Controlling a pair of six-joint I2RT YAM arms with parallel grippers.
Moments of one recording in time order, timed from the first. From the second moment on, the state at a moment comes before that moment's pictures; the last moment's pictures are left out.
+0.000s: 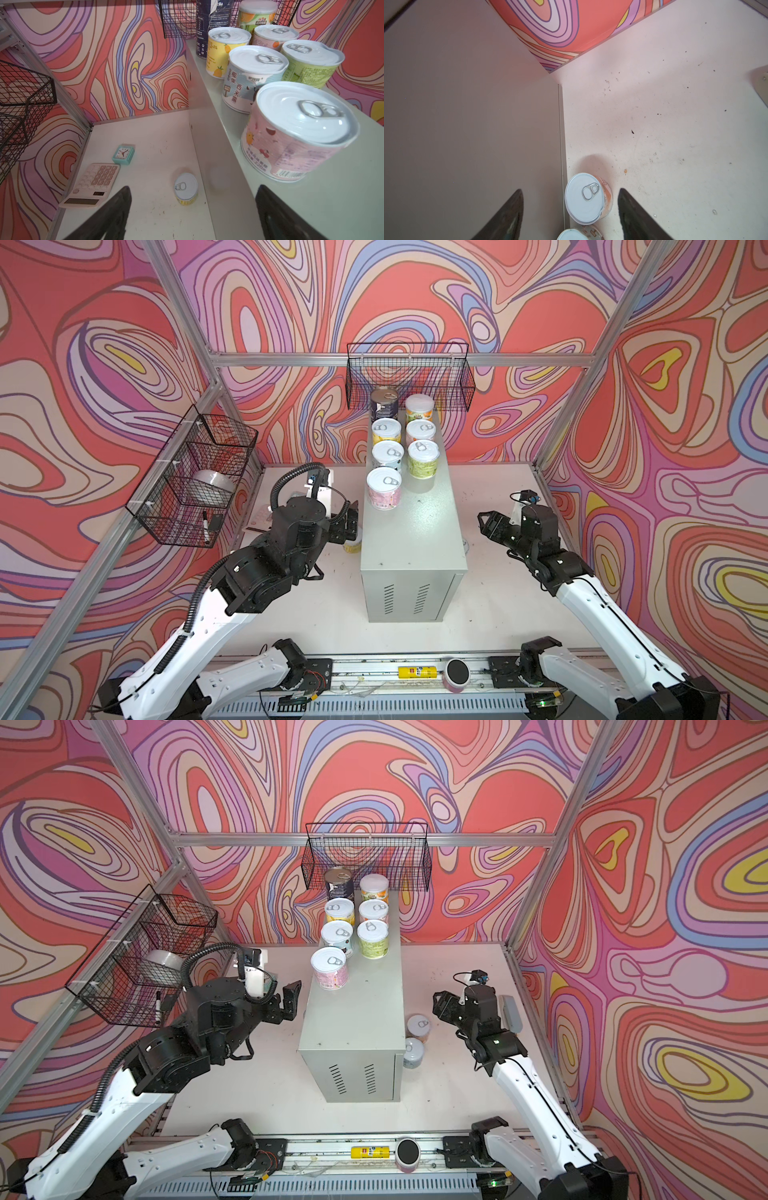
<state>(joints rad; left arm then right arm) -0.75 0.98 1.37 -0.77 -0.52 -0.24 0.22 0.97 0.81 -0.34 -0.03 0.60</state>
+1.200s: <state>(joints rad) -0.69 1.08 1.37 -0.68 -0.45 -0.24 0.22 0.97 0.81 -0.35 -0.02 0.59</state>
